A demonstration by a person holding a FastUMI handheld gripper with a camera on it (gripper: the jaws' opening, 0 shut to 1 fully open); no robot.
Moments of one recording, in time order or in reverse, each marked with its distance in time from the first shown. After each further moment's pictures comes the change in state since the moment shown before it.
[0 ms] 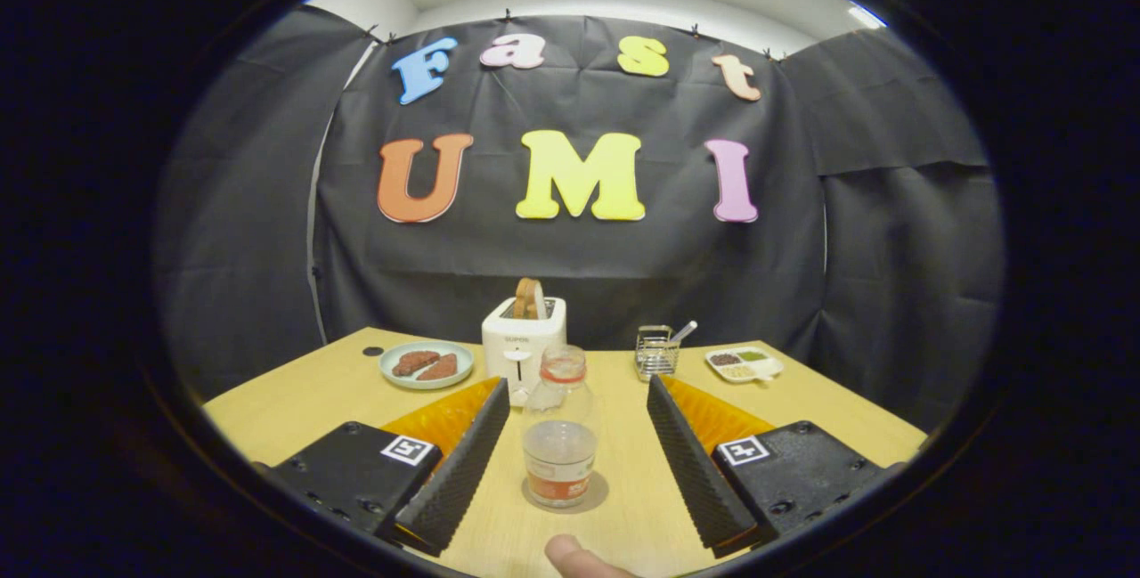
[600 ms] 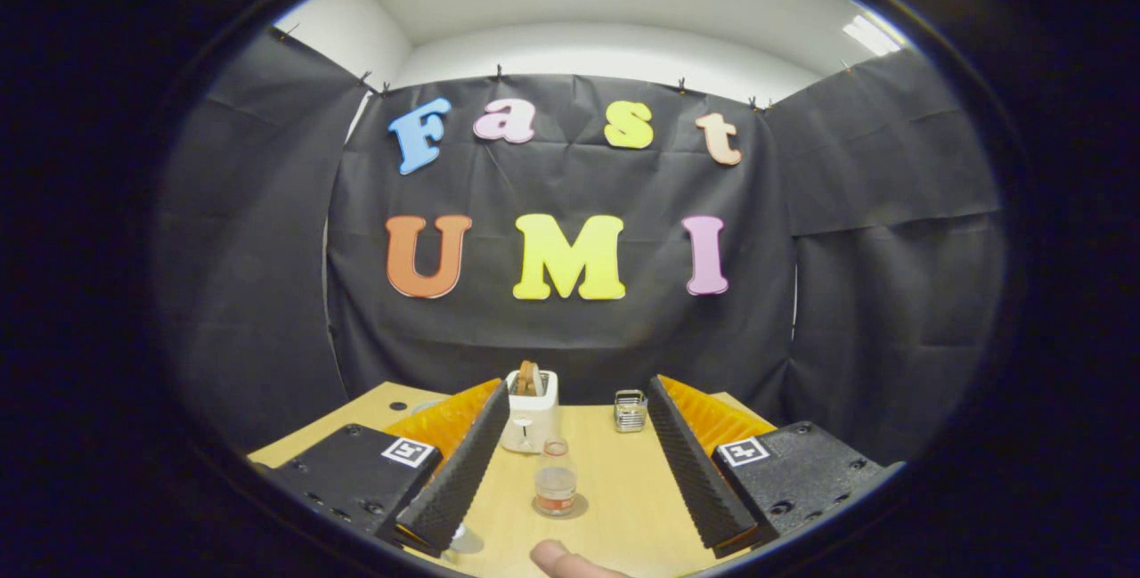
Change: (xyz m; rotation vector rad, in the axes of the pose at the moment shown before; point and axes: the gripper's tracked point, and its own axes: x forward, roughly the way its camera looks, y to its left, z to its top) arm -0.128 -0.013 0.162 0.031 -0.098 -0.030
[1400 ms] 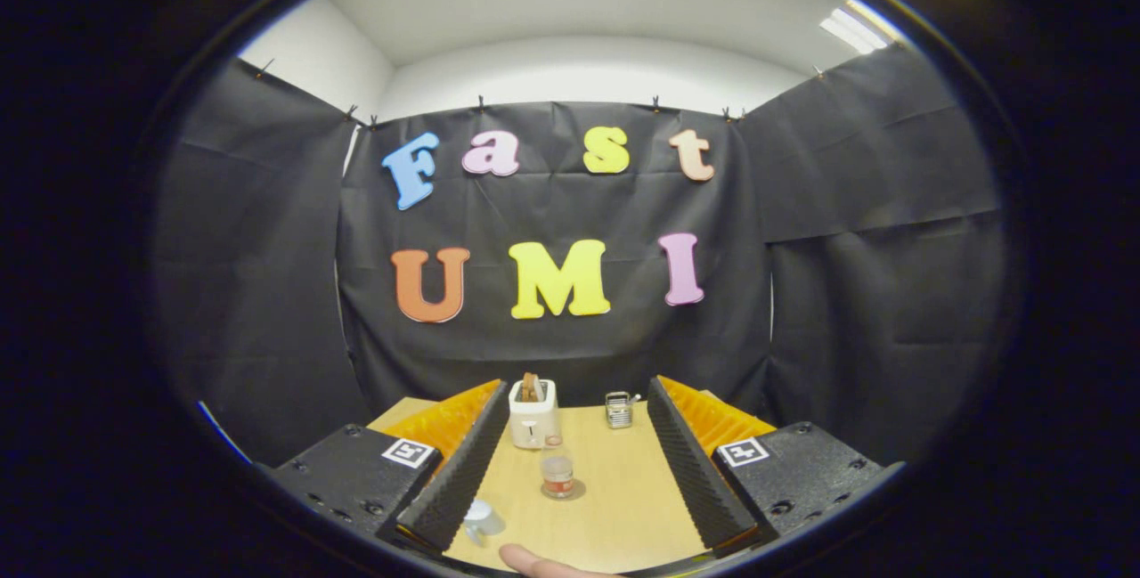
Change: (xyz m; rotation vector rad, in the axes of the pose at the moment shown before) arm -0.107 -0.032 0.058 0.077 -0.009 -0.028
